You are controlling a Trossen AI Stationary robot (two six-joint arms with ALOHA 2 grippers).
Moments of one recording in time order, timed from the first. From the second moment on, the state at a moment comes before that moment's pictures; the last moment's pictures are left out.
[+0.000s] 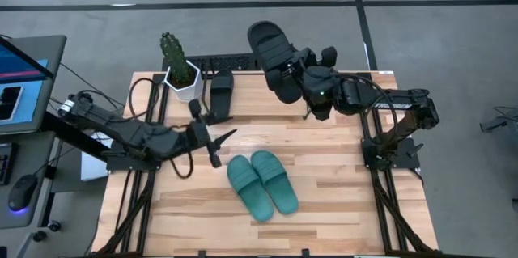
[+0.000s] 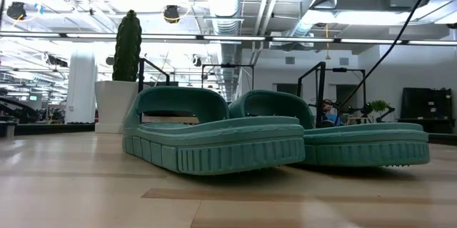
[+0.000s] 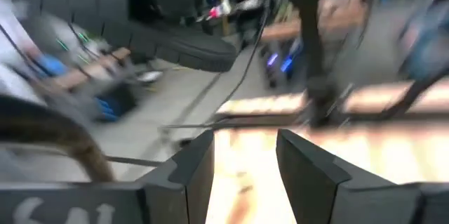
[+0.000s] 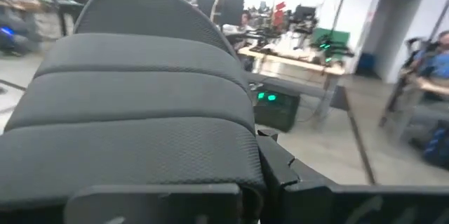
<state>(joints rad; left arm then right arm) -0.40 1.16 1.09 -0.03 -0.83 0.20 0.04 1.58 1.74 -0.29 1.21 -0.03</state>
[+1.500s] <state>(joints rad) -0.41 1.61 1.44 0.00 -1.31 1.30 0.01 1.77 1.74 0.07 1.02 -0.06</state>
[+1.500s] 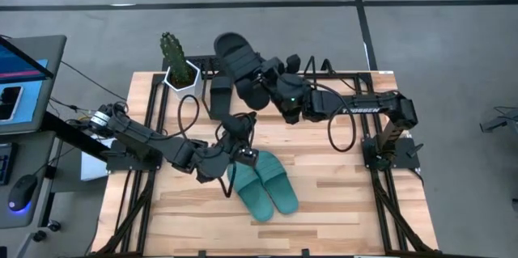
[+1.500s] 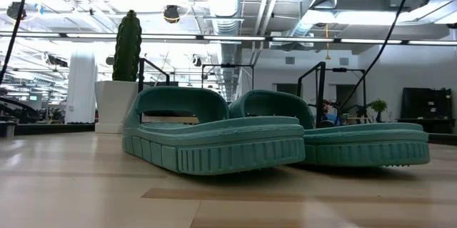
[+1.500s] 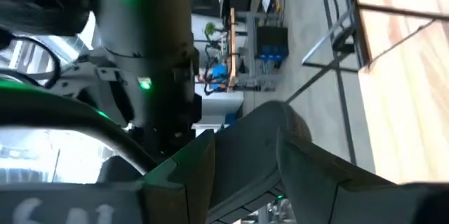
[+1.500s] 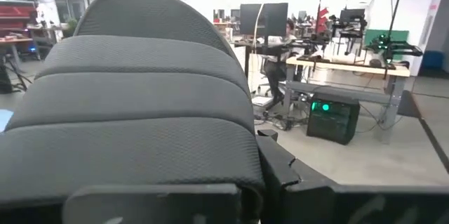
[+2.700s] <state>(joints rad) -0.47 1.59 1.57 -0.49 -1.34 1.25 0.12 1.73 1.74 0.13 1.03 -0.37</state>
